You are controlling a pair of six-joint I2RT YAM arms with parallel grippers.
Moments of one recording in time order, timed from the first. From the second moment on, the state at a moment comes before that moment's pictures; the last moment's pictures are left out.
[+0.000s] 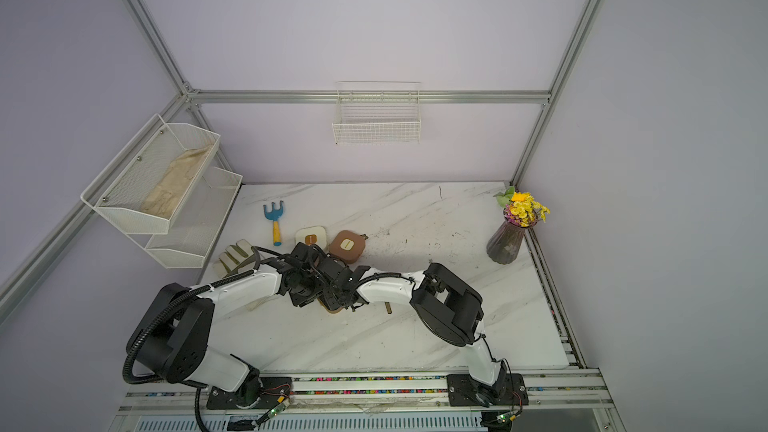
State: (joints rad) left arm -0.44 1.54 0.78 -0.55 0.06 -0.96; right arm 1.08 2.03 1.36 -0.38 0.10 0.47
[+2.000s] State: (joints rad) left arm -0.26 1.07 0.79 -0.84 -0.09 -0.81; right arm 1.13 2.09 1.48 -0.50 0.11 0.56
